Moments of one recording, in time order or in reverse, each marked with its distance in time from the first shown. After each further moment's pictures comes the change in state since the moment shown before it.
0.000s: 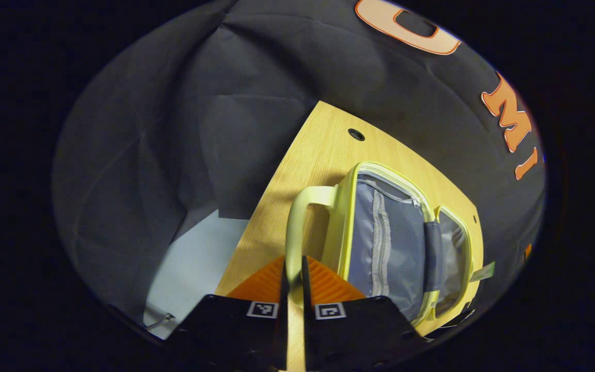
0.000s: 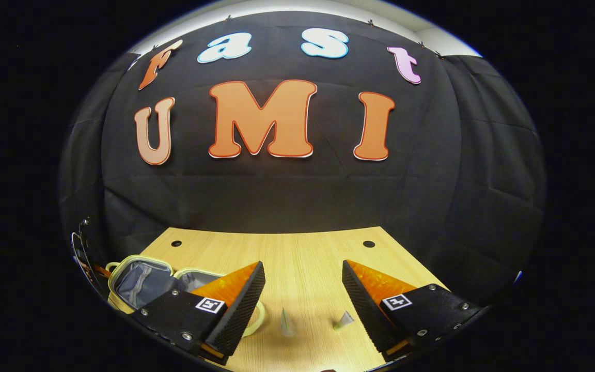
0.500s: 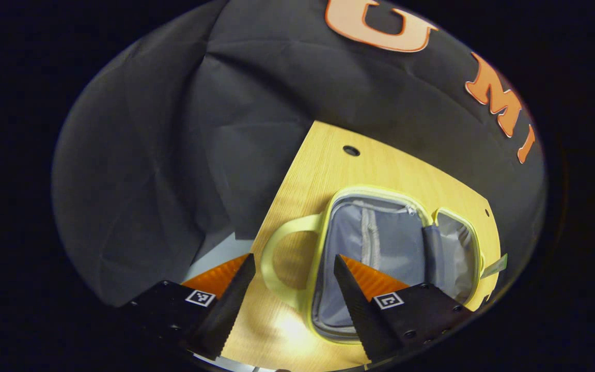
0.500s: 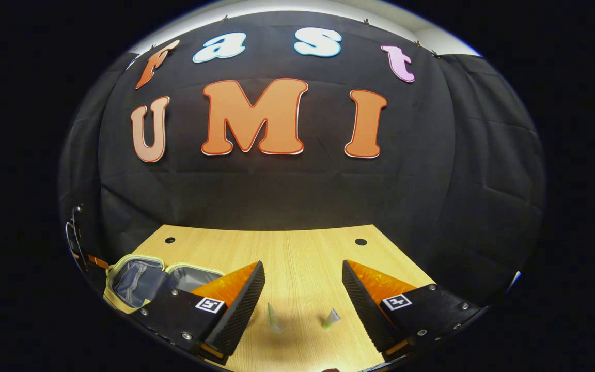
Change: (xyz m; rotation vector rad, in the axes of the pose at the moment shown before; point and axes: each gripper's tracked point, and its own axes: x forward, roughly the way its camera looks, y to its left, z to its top) left arm -0.058 -0.044 0.043 0.110 -0.157 0.079; right arm -0.002 -0.028 -0.007 -0.001 -0.001 -0.017
